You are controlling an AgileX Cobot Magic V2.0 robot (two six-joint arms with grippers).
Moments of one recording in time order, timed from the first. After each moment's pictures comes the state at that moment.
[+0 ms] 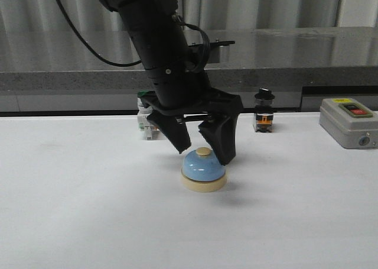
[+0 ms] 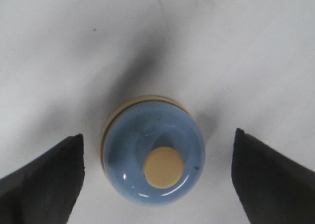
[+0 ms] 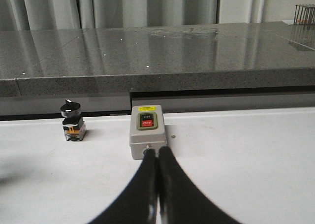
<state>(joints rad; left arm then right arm) -0.63 2.14 -1.68 -0.30 0.91 0.25 -0.05 -0.01 0.03 0.02 0.07 0.02</state>
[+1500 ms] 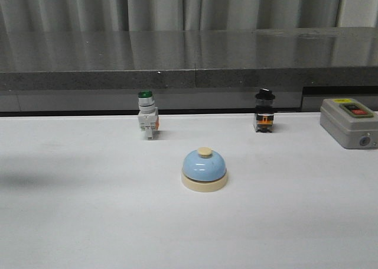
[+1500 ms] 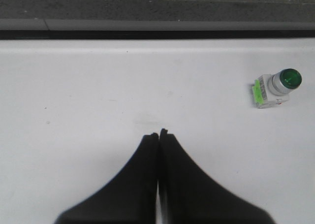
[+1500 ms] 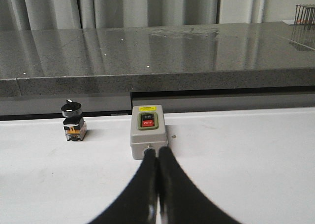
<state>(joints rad) -0.02 1.46 -1.19 -0.28 0.69 0.15 -0.05 -0.01 0.03 0.02 0.07 0.02</state>
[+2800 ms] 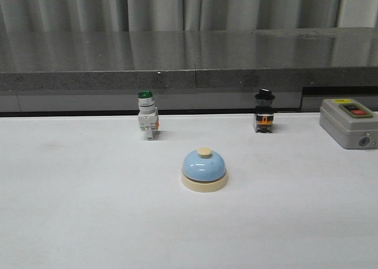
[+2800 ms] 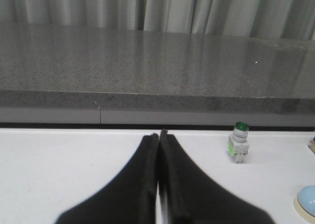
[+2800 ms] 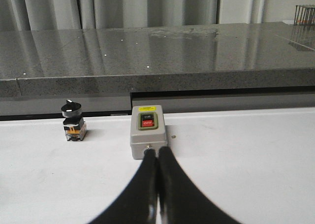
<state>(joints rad) -0.02 0.14 -0.30 -0.28 0.33 0.15 -0.05 -0.01 0.03 0.02 0.07 0.02</state>
